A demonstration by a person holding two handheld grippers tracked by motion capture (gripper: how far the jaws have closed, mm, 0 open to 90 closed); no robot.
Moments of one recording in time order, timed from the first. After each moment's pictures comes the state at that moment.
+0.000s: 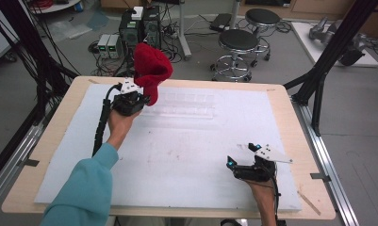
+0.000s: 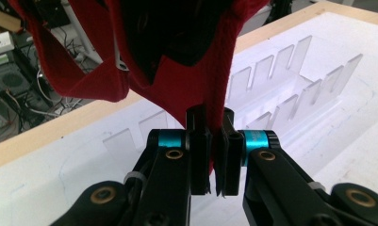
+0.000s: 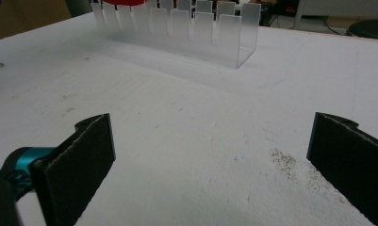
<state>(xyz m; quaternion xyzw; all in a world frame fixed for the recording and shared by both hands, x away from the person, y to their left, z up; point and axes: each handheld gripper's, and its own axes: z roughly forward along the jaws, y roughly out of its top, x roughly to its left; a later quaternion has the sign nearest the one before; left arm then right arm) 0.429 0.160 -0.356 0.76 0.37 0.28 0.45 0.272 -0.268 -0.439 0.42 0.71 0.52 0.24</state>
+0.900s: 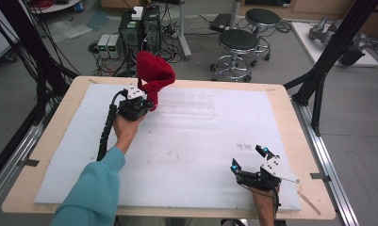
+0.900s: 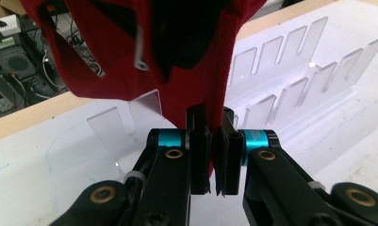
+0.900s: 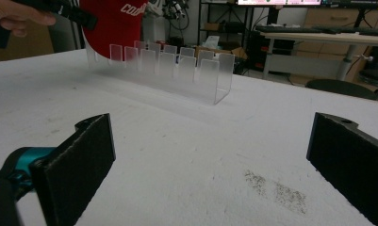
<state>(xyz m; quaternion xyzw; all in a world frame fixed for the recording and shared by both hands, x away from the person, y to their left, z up) 0.428 0.148 -0.378 0.75 0.40 0.28 0.44 0.246 -0.274 -0.448 0.38 0.65 0.56 0.34</state>
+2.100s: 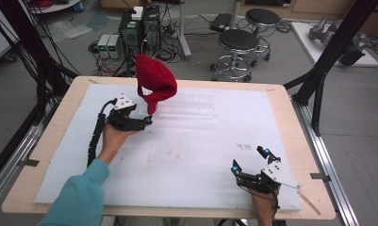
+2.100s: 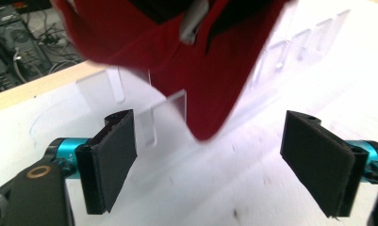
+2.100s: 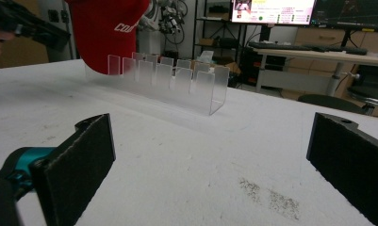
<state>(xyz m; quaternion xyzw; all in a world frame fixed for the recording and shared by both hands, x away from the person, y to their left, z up) 0.402 0.186 -0.395 0.77 0.36 0.23 0.47 0.240 -0.274 -0.453 0.37 0.64 0.57 0.37</state>
